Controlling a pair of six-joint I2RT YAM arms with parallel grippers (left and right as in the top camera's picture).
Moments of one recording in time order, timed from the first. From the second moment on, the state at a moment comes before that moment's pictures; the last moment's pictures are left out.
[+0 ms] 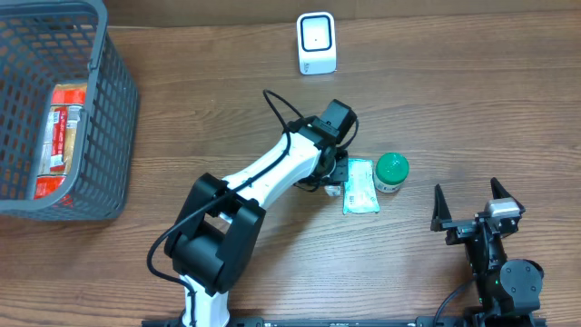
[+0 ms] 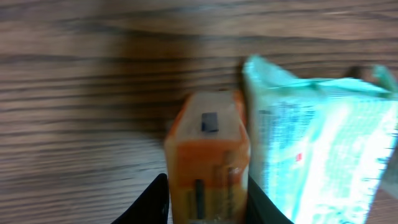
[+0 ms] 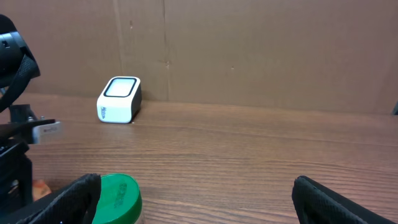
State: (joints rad) left arm -0.60 1.99 1.38 -0.78 0.08 -0.60; right arm 0.08 0.01 0.02 -0.03 -0.03 -0.01
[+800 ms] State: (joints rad) left arm -0.58 1.99 1.42 -0.89 0.00 -0.57; right arm 0.08 0.01 0.02 -0.03 -0.03 -0.01
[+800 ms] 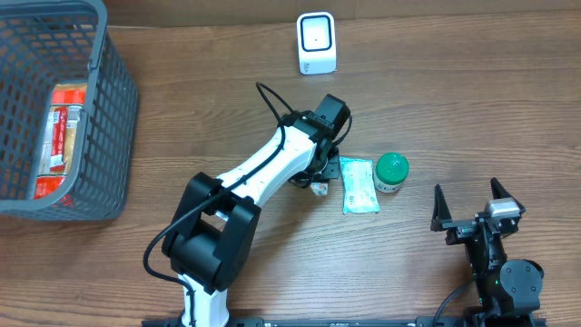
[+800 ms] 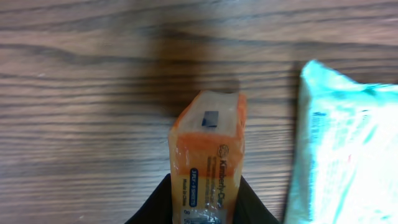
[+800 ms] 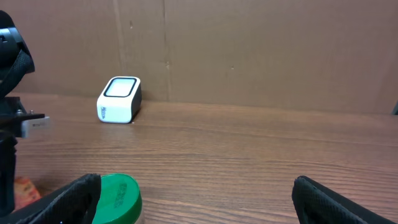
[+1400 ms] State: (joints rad) left arm -0.65 1.99 1.42 -0.90 -0.08 -0.56; right arm 0.08 0.01 0.02 -0.03 -0.03 -0.01
